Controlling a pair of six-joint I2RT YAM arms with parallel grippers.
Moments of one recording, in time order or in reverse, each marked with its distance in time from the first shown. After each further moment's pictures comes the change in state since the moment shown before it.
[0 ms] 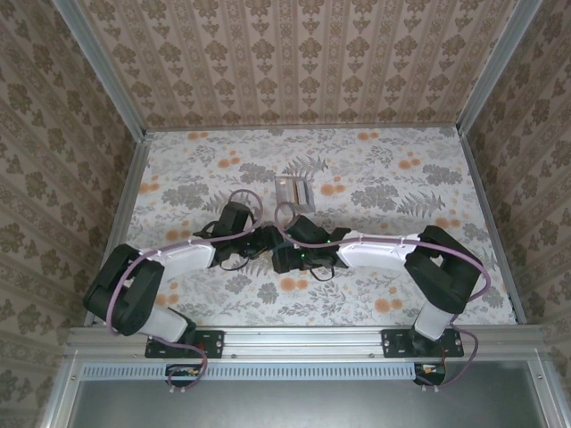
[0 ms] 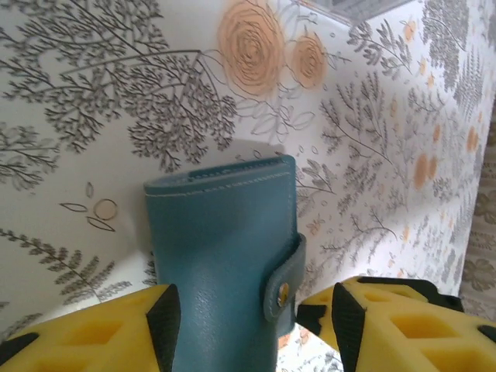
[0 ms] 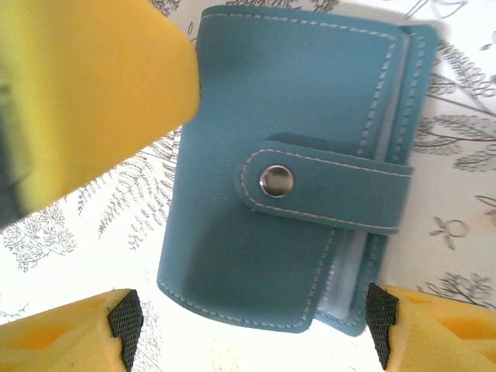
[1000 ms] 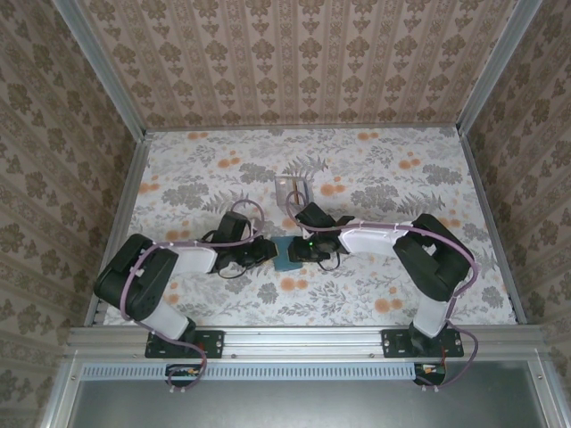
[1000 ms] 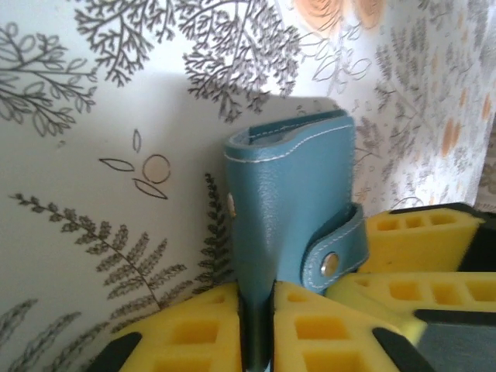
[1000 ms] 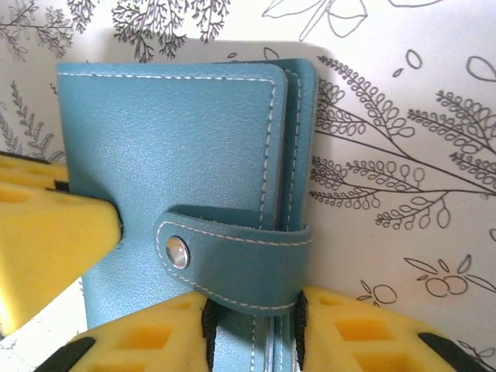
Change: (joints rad) left arm 0.026 0.048 -0.107 0.159 0.133 0.038; right arm -0.124 0.116 0.023 0.035 -0.181 0.019
